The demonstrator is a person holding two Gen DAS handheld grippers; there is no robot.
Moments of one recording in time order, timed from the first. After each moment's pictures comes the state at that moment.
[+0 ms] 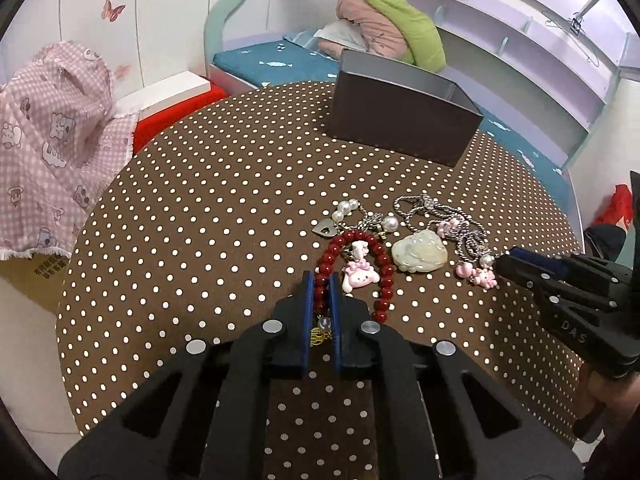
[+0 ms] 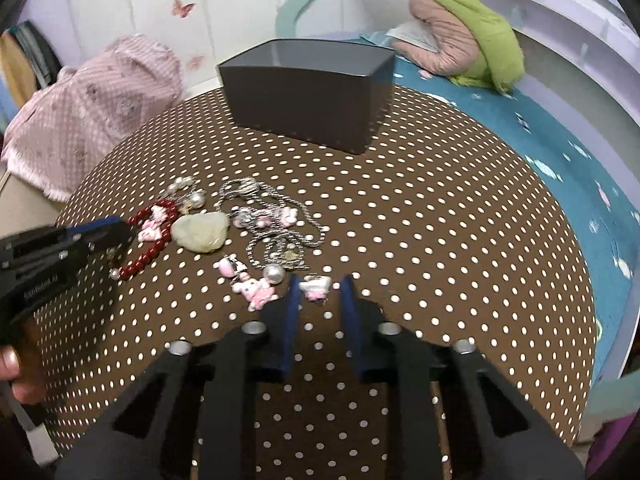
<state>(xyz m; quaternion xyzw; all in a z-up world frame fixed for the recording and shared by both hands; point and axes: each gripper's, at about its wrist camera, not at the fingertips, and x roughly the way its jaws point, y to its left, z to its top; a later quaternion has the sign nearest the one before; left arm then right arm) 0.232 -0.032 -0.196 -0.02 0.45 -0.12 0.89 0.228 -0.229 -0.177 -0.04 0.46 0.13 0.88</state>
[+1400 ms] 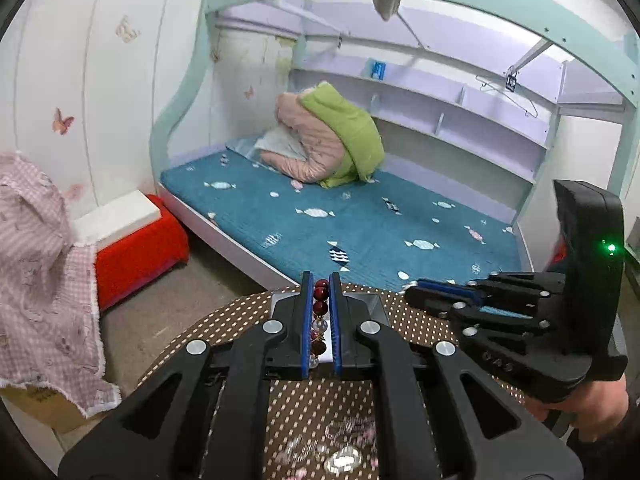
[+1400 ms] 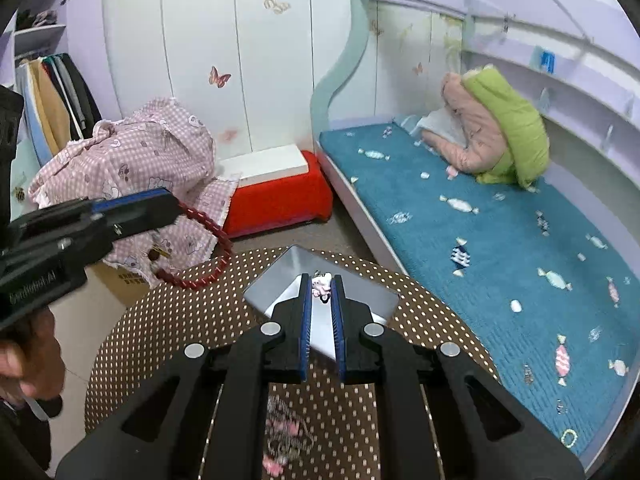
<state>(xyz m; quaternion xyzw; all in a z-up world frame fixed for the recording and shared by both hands) 0.339 -0.076 -0.009 -0.01 0.30 -0.22 0.93 0.347 -0.227 -0.042 -0.03 0.37 0.18 0.91</state>
